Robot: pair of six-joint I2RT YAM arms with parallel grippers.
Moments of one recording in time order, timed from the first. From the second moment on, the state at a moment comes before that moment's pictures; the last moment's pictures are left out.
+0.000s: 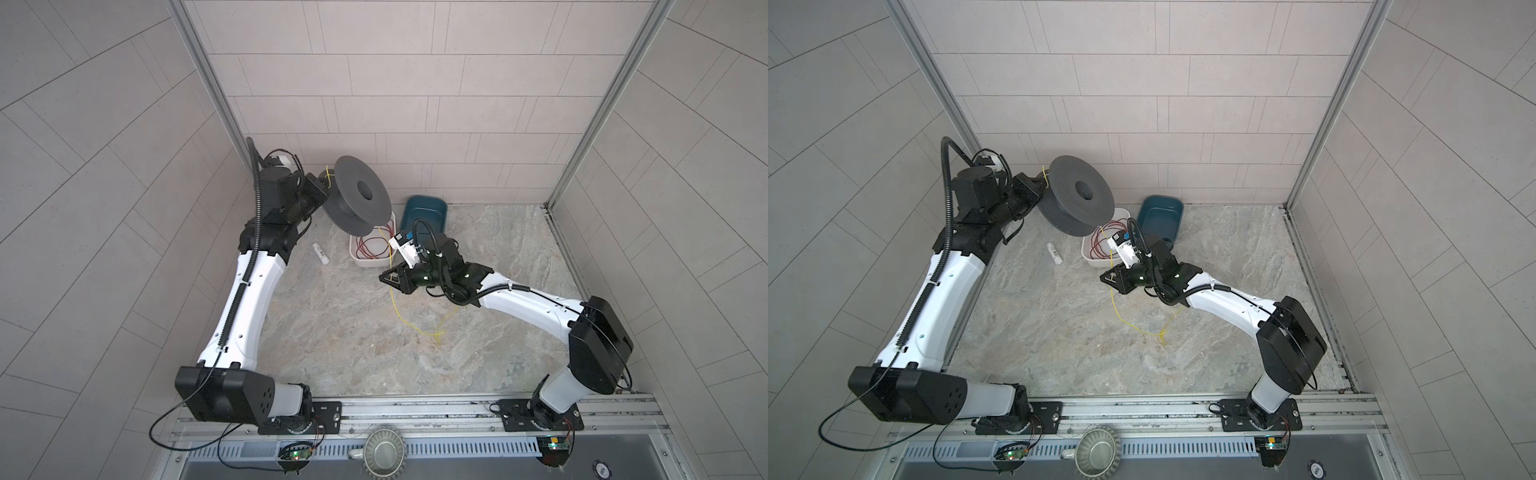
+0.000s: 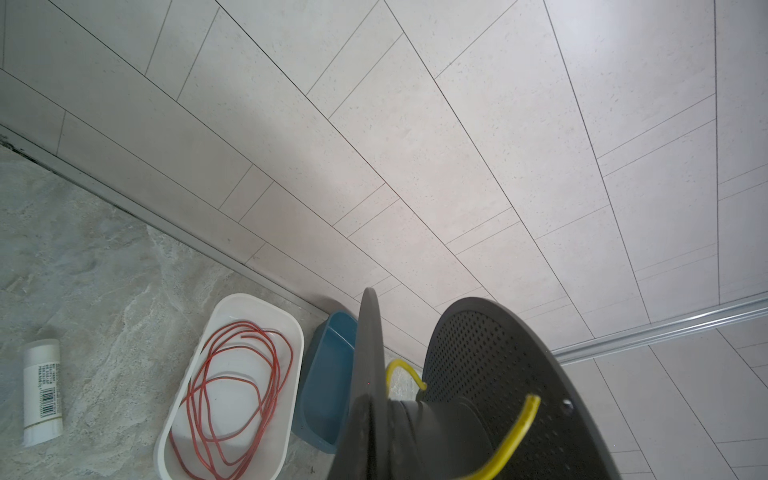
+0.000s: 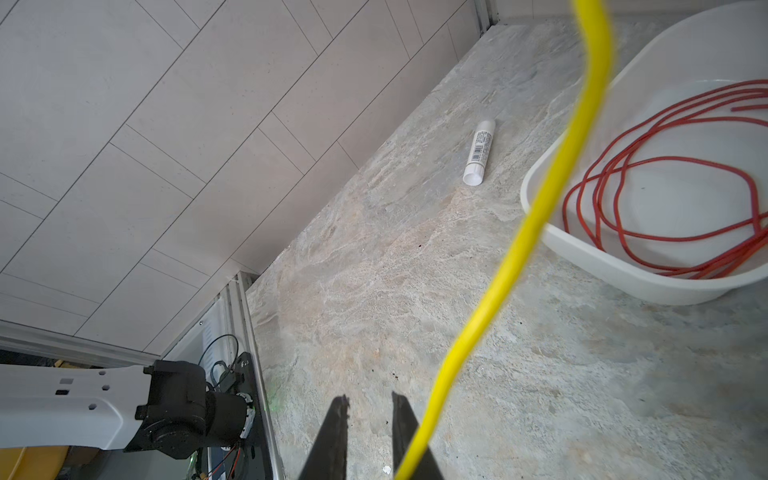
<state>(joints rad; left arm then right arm) -0.05 1.38 1.54 -0.38 0.17 -0.82 0.74 1.61 1.19 -0.05 -0.46 0.38</state>
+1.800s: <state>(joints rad) -0.11 1.38 1.60 -0.43 -0.12 -0.64 0.90 1.53 1.55 -0.65 -0.25 0.03</state>
